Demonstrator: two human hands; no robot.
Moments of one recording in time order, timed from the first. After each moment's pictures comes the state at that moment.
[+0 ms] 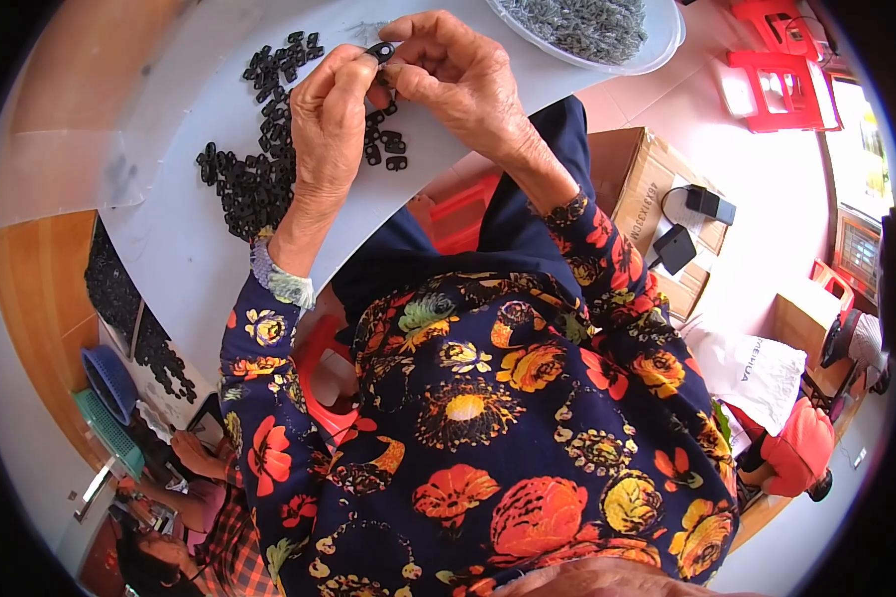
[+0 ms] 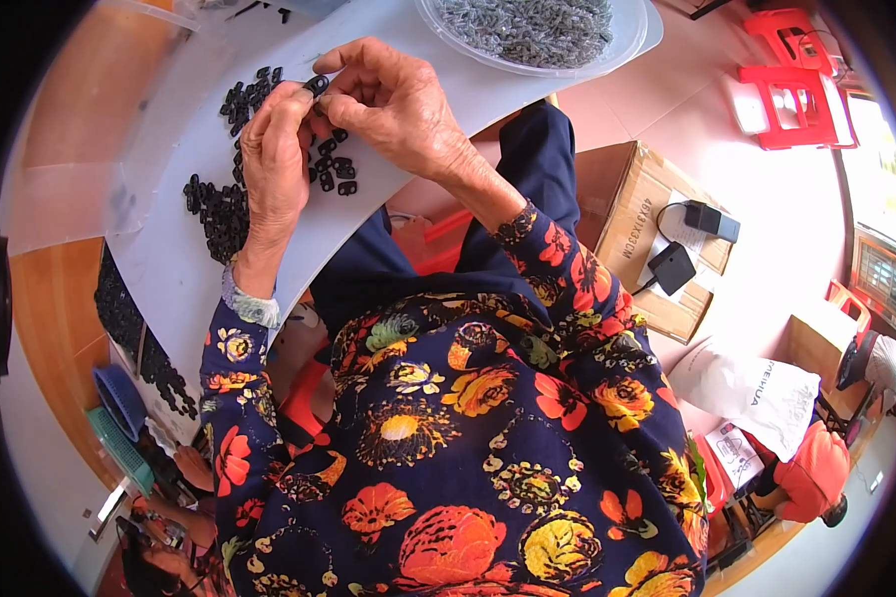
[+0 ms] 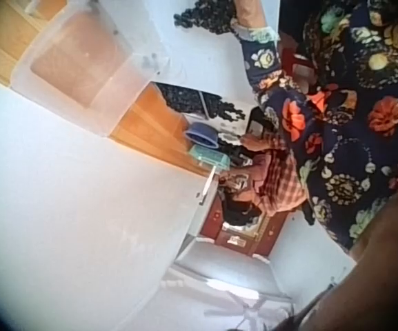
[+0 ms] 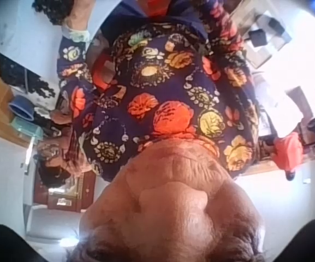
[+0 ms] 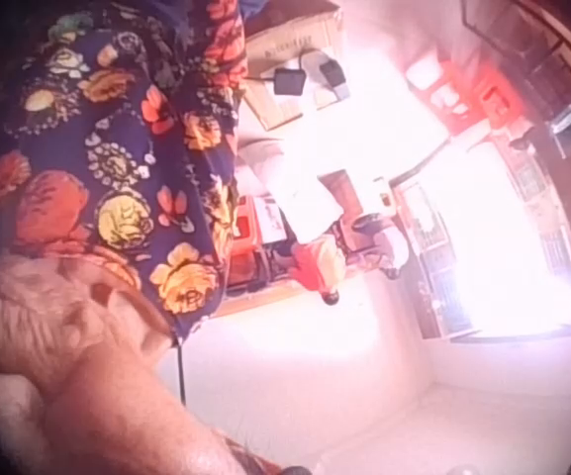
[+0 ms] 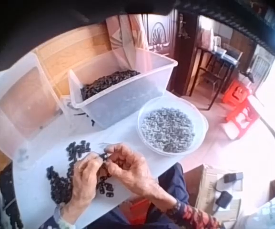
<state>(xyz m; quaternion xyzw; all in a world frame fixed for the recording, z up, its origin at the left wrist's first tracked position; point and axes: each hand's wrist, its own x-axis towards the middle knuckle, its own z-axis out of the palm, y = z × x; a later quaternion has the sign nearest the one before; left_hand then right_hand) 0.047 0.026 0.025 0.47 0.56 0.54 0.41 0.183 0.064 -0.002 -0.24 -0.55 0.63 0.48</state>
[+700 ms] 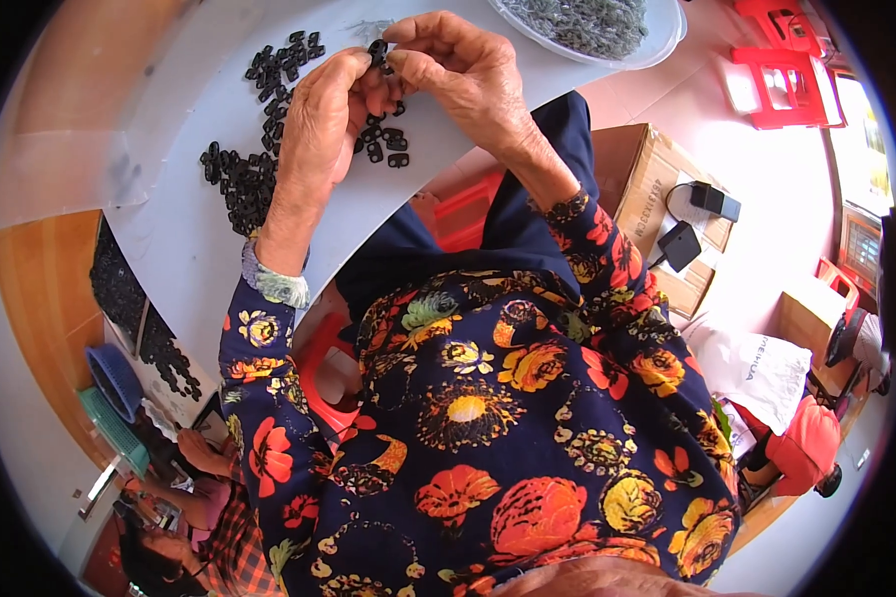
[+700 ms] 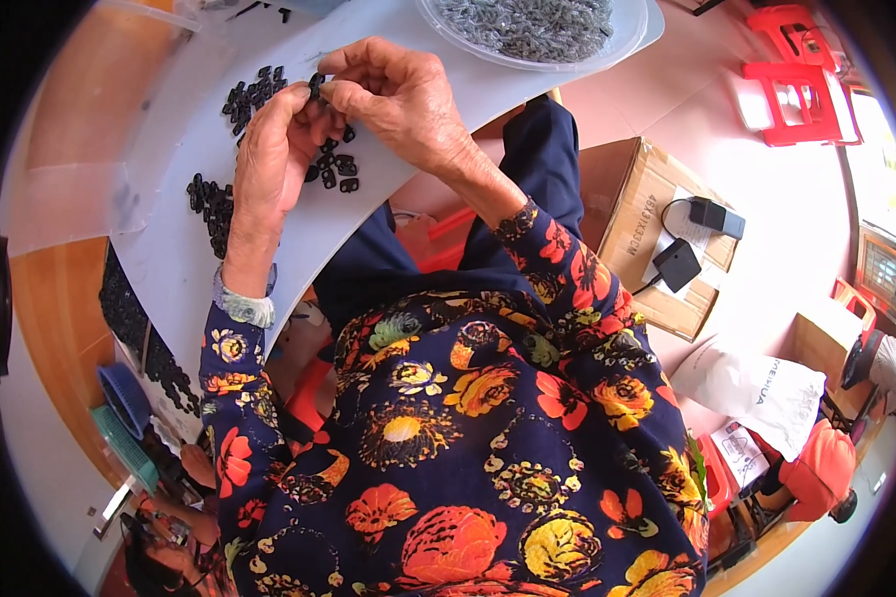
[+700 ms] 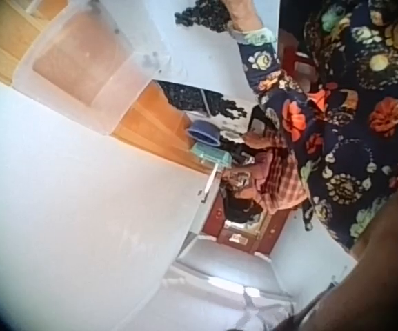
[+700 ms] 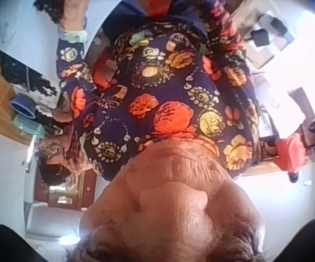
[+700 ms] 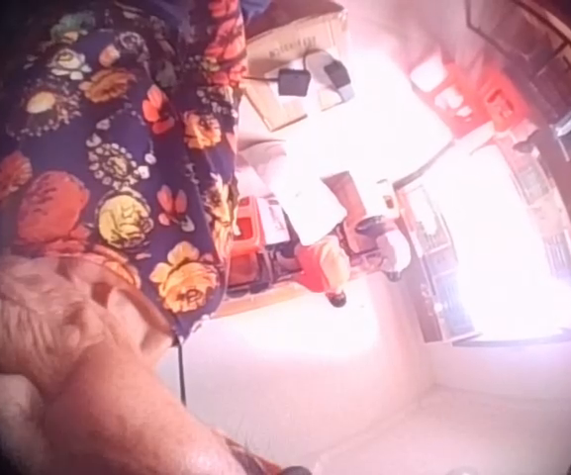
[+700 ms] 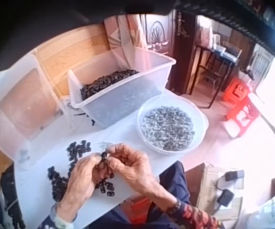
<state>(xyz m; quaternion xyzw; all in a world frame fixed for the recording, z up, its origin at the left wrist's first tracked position) 0.032 0.033 0.019 0.38 0.48 0.51 0.60 0.181 0.067 -0.009 -0.25 -0.51 0.63 0.52</state>
